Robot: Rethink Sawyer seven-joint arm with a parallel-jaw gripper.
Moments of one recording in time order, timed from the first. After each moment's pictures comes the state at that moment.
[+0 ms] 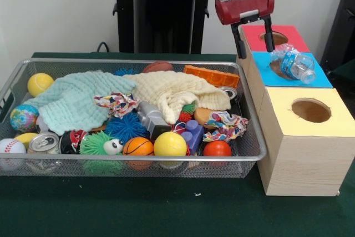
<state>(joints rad) -0.51 -0.83 0.47 2.26 -0.12 -0.19 1.58</state>
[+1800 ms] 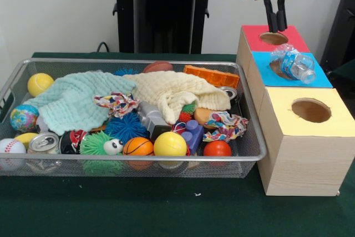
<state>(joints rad) -0.43 -1.00 0.47 2.26 0.10 0.00 1.58</state>
